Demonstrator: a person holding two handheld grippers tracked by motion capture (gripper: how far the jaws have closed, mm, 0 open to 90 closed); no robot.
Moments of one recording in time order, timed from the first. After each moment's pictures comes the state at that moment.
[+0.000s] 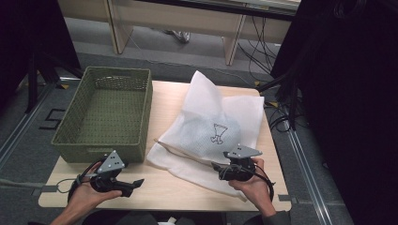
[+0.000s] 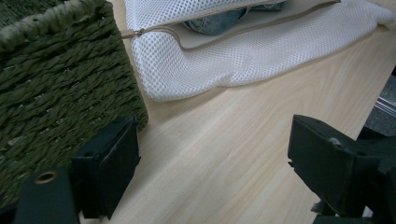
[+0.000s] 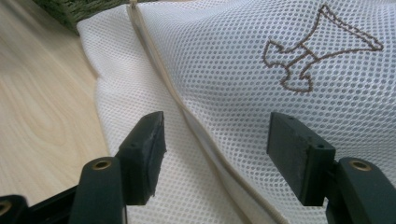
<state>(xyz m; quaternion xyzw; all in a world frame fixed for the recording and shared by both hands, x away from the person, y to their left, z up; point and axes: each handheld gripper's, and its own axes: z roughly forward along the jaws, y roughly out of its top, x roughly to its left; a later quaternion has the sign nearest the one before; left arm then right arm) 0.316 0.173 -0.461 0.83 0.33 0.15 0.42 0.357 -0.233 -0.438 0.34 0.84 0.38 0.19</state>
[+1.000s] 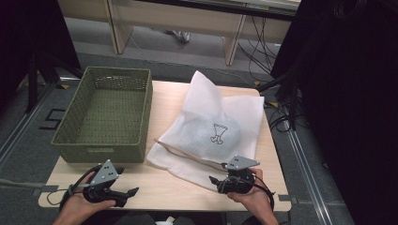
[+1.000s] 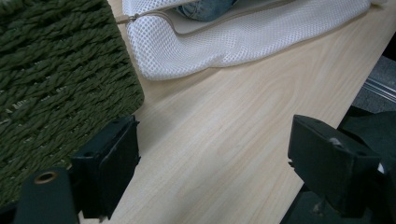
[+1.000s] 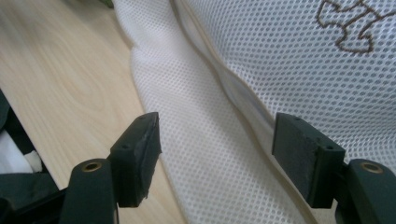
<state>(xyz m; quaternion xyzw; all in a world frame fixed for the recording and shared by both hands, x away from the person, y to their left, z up) 0.292 0.181 -0.466 0.84 0.32 0.16 0.41 0.331 -0.229 -0.450 0.33 0.86 0.37 0.15</state>
